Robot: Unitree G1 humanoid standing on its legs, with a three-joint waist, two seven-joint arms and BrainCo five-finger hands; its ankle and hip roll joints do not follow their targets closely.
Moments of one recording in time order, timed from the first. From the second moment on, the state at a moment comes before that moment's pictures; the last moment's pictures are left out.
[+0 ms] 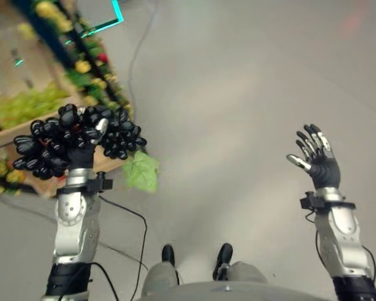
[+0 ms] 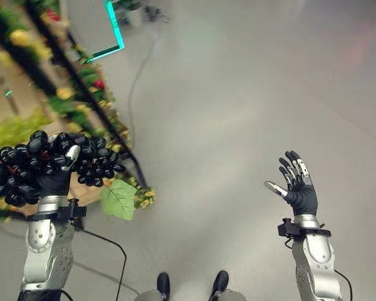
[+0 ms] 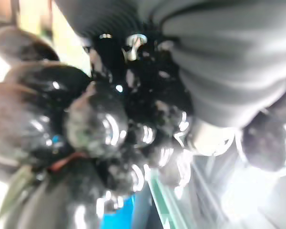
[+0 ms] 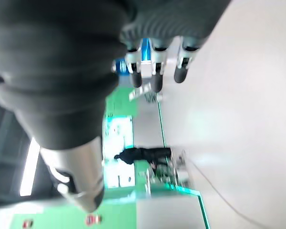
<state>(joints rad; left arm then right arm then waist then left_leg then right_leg) 0.00 0.36 0.14 -0.20 -0.49 -0.34 0.00 0.12 -0.36 -0.15 -0.07 0.46 -0.28 0.05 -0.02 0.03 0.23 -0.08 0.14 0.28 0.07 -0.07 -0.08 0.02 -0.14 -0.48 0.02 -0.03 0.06</state>
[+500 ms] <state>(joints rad) 0.07 0.41 0.18 -0.17 -0.48 -0.34 0.05 0.06 -0.31 -0.13 -0.05 0.39 -0.27 0.02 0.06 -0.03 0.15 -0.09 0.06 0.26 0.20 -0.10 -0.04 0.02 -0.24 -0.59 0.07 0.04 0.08</state>
